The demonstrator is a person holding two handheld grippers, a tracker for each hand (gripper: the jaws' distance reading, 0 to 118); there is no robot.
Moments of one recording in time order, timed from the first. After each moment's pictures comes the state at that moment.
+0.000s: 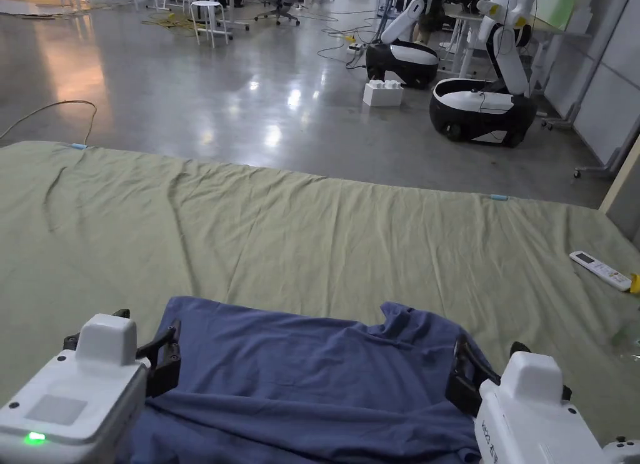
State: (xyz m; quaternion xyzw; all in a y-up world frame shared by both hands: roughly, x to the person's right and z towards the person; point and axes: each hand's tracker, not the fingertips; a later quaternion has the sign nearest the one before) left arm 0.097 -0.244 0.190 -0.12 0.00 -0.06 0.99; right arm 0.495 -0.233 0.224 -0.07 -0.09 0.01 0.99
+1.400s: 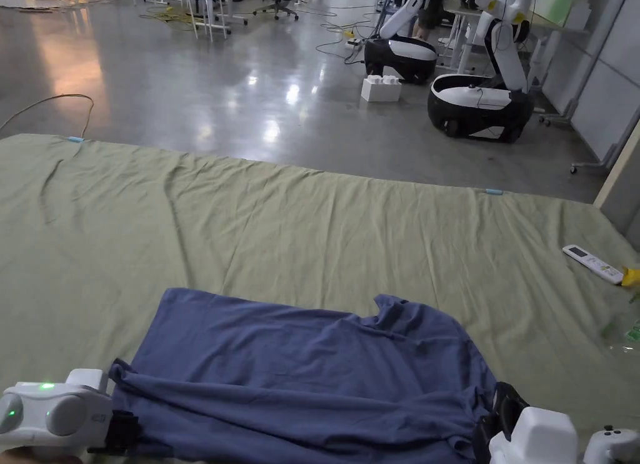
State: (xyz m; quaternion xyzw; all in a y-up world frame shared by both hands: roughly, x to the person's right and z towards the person) left arm 0.031 -0.372 0.114 -0.52 0.04 0.01 0.85; right arm 0.508 -0.260 0.275 -0.12 -0.12 0.04 0.99
